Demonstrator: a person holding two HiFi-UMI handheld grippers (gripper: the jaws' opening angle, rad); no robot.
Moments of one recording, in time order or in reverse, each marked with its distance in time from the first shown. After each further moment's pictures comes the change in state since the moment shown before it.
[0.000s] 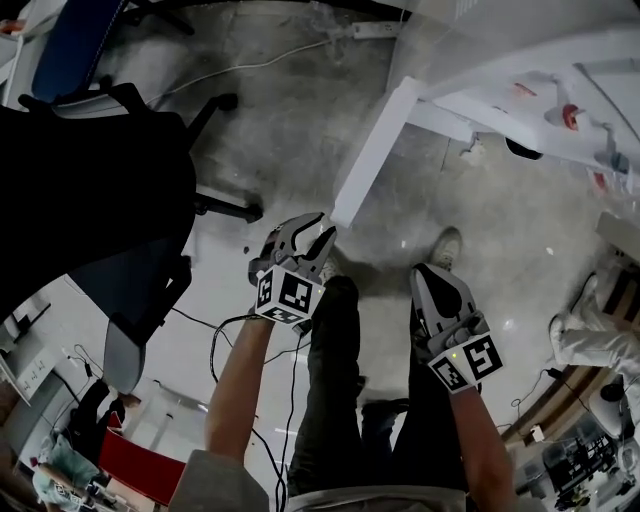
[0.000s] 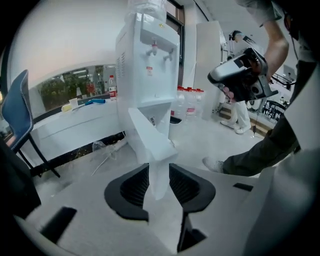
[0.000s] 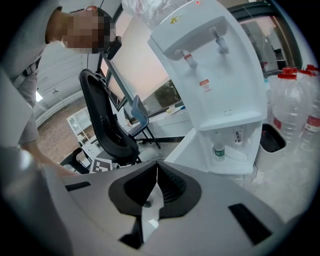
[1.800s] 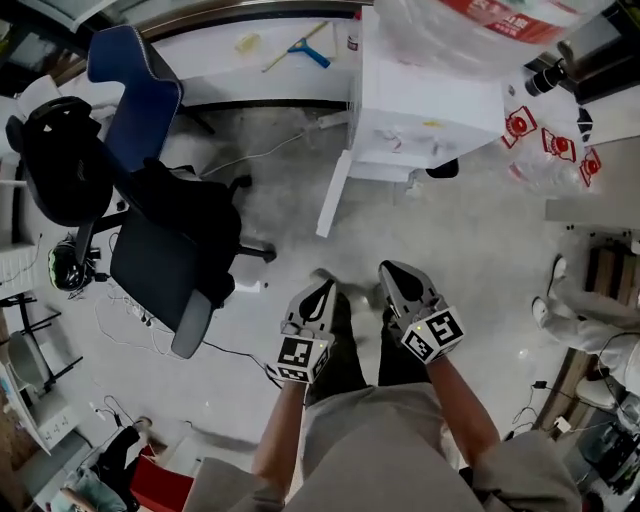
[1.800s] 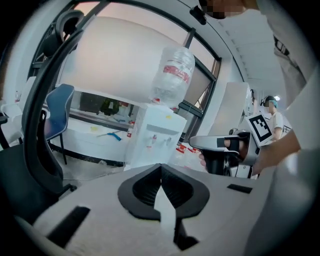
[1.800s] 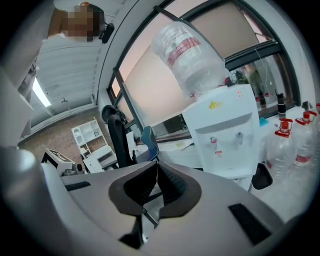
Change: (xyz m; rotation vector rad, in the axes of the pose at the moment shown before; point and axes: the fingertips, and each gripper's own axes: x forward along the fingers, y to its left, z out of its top) left arm -0.268 -0.091 0.272 -0.465 -0.342 0.101; right arm -0.163 0.134 0.186 -0.069 -0.213 0.001
